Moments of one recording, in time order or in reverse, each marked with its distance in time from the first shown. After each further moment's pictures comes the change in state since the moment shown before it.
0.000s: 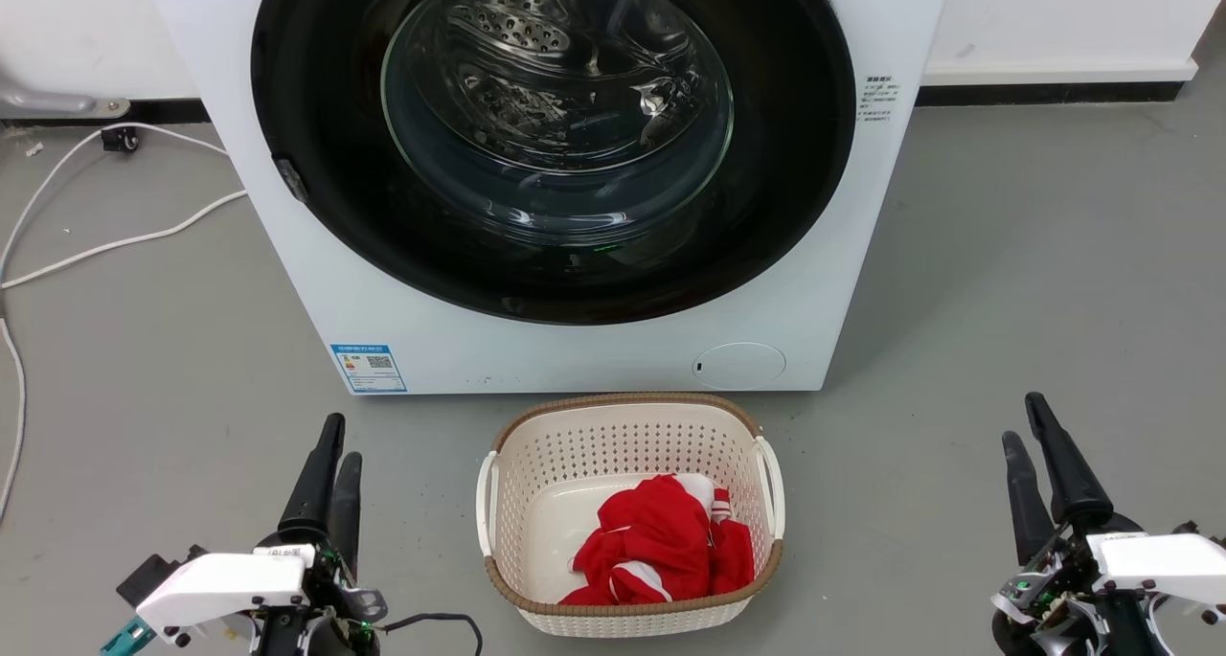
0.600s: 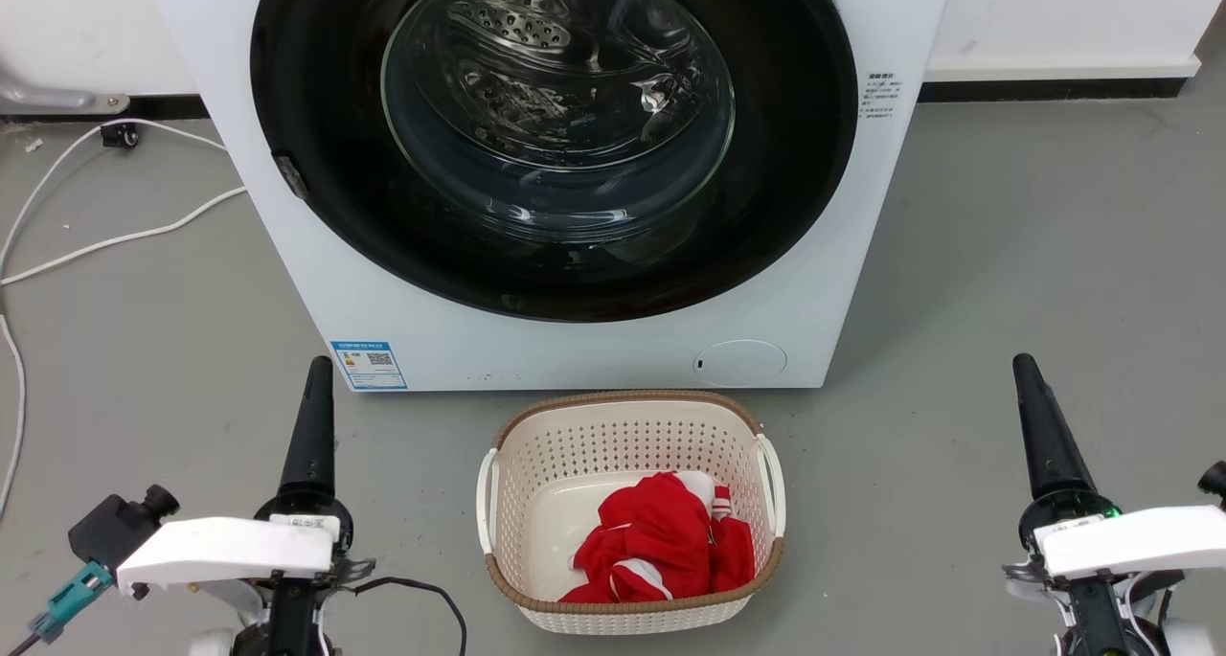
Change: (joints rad) left arm -0.005 -0.007 0.003 -0.159 0.394 0.000 -0.083; right arm 0.015 0.002 0.026 -0.156 -0.538 0.000 -0.086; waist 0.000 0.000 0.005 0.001
